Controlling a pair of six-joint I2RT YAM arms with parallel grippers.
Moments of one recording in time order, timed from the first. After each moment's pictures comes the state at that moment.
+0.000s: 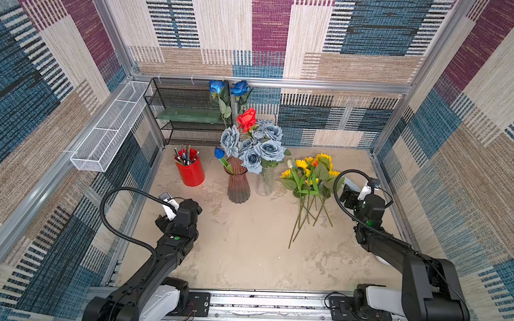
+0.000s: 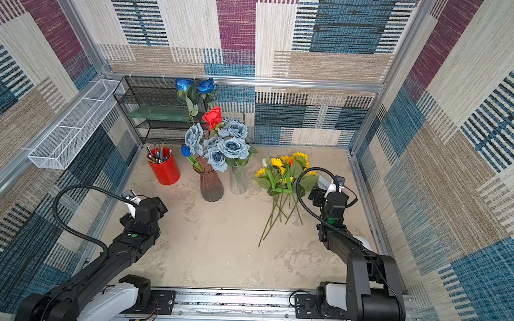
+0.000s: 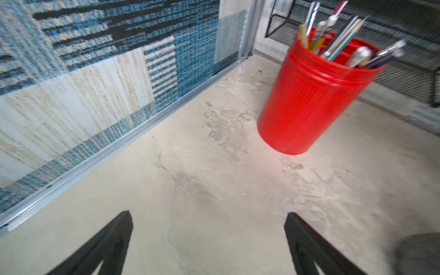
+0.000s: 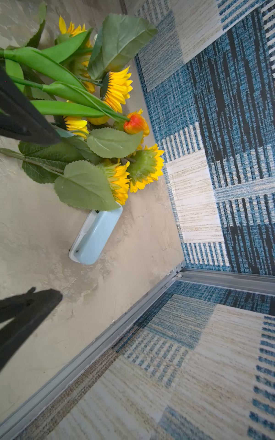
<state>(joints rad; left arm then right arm) -0.18 1.00 0.35 0.08 -0.80 -0.49 -0.02 1.30 0.43 0.62 0.17 0.16</state>
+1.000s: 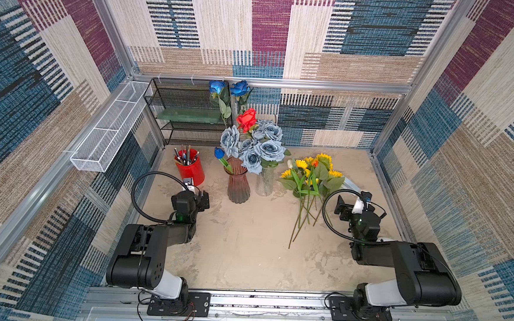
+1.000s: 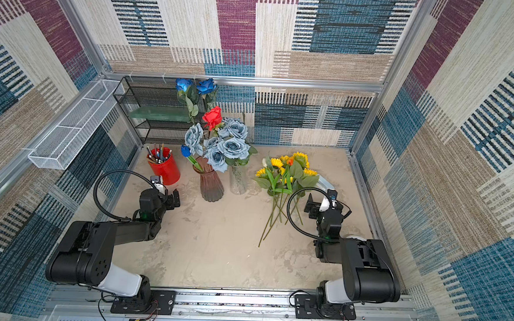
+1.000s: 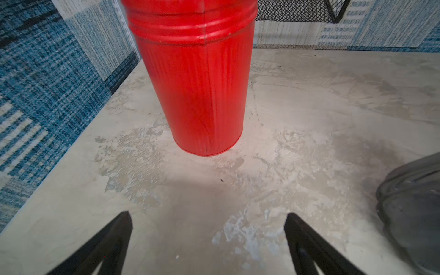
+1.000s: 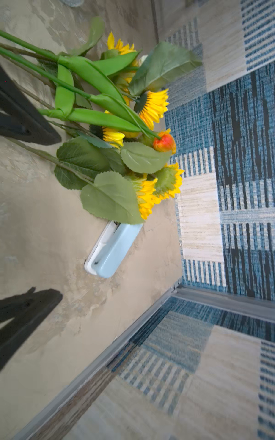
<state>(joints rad) -0.02 1.51 0.45 0.63 -0.20 -0.04 -0.01 1.46 0.26 1.05 0.06 0.06</state>
